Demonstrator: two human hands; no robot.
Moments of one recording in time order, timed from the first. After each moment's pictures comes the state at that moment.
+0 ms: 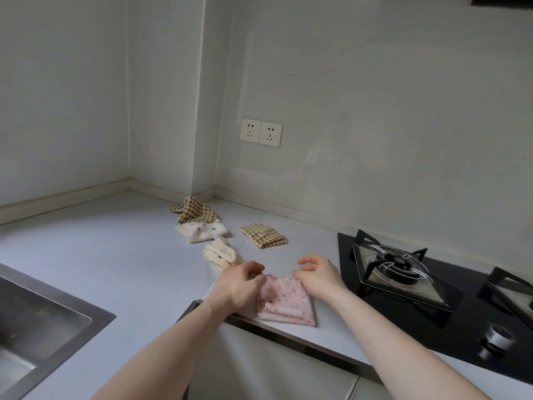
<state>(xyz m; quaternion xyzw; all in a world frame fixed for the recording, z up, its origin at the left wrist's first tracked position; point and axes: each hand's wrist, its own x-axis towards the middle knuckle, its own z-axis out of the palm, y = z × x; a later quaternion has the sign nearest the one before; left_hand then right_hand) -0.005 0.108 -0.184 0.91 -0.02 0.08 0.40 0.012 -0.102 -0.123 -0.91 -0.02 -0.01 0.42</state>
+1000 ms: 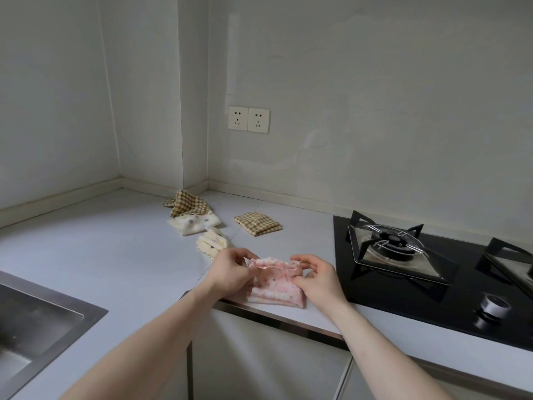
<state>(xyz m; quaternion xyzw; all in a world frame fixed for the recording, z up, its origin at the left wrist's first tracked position) -0.016 0.099 -0.171 0.86 -0.02 0.12 0.49 -0.002 -0.127 -0.179 -0.82 -0.09 -0.08 0.56</state>
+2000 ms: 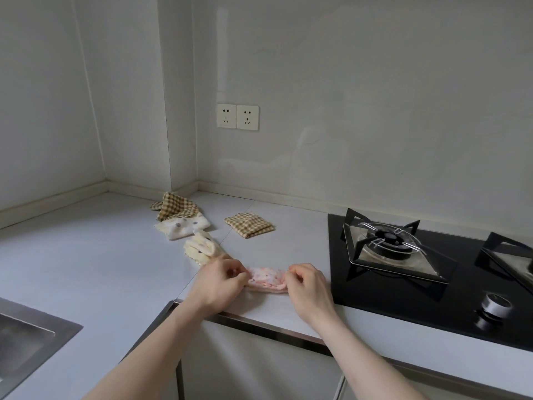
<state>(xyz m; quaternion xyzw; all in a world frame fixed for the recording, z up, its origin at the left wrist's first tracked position) -0.016 0.101 -0.182 0.92 -0.04 0.14 0.37 -0.004 -0.118 -0.184 -0.91 -0.08 -0.13 0.39</state>
